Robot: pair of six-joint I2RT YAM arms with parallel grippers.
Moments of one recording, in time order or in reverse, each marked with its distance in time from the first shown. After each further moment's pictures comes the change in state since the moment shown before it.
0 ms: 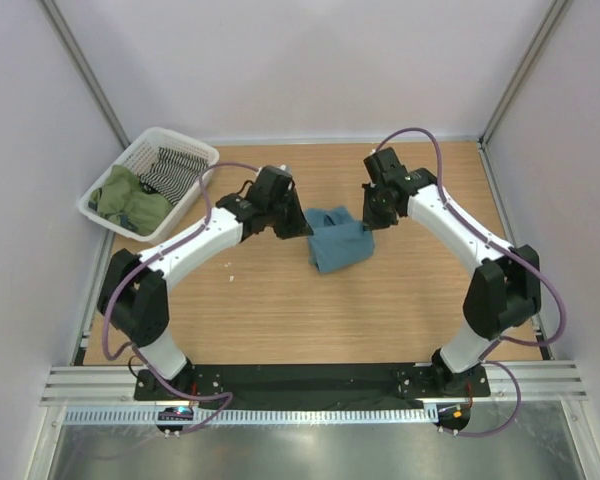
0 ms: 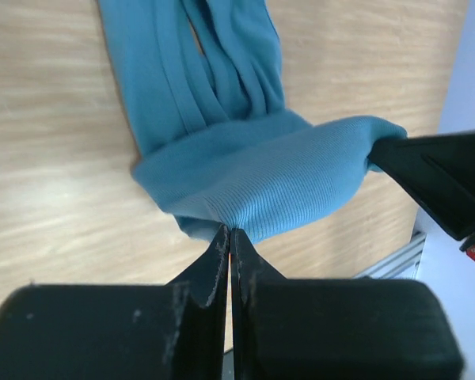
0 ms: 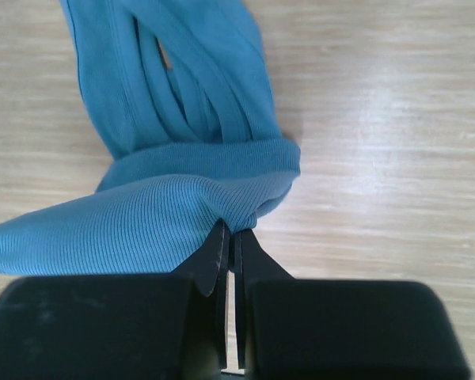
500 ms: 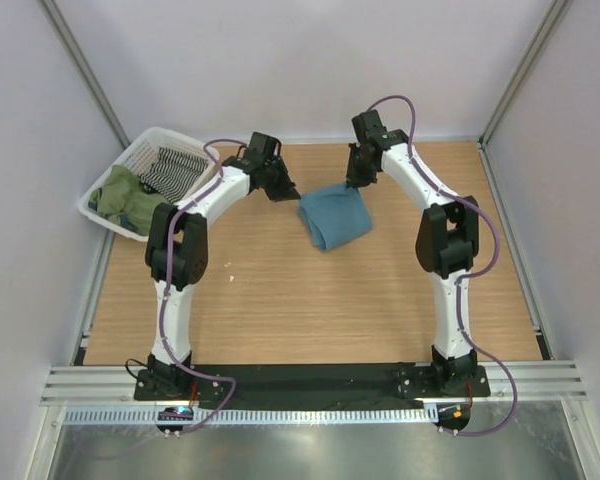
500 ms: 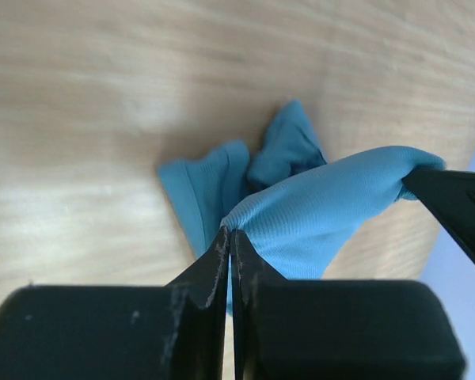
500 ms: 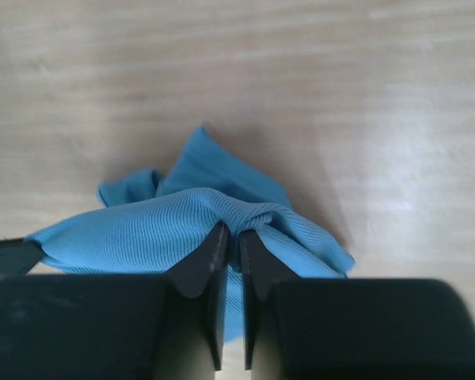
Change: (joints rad) left arm 0.244 0.493 0.461 -0.042 0.102 0.056; right arm -0.096 0.564 0.622 0.002 -0.054 -0.006
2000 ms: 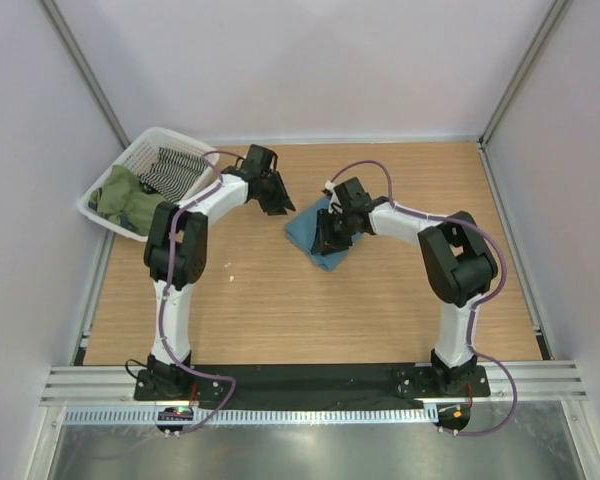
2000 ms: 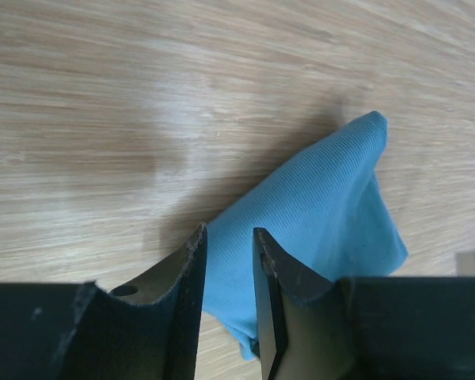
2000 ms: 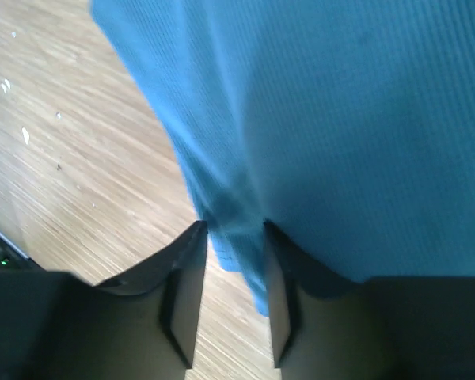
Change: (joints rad) left arm 0.026 0.026 -0.073 0.019 -0.027 0.031; right arm 0.153 -0.218 -0.757 0.529 -0.426 0.006
